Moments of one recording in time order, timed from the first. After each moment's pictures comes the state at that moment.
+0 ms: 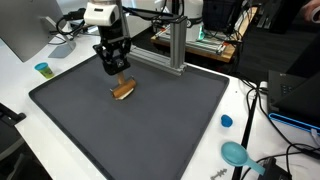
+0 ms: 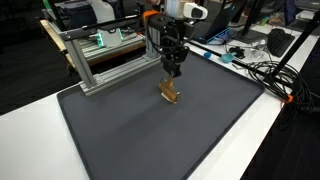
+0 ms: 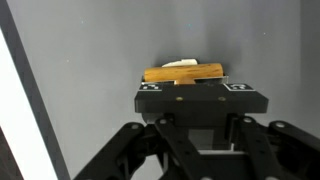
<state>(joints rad) -0.06 0.32 0.04 -1.99 -0.21 2.39 -1.24</state>
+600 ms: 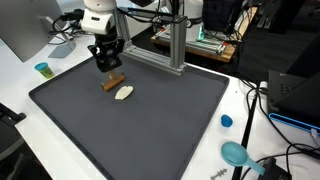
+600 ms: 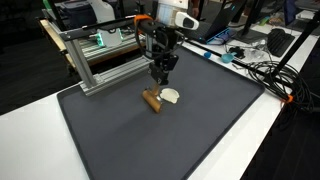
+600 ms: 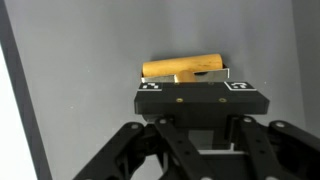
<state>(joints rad) -0.05 0.35 -0.02 -1.98 -0.38 2.38 -1.15</state>
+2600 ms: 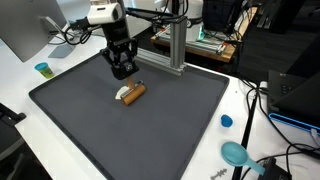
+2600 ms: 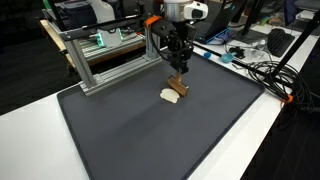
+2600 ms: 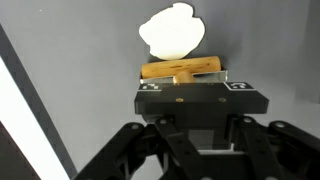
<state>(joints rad) -0.12 0.32 0.12 -2.01 0.07 2.43 -1.44</state>
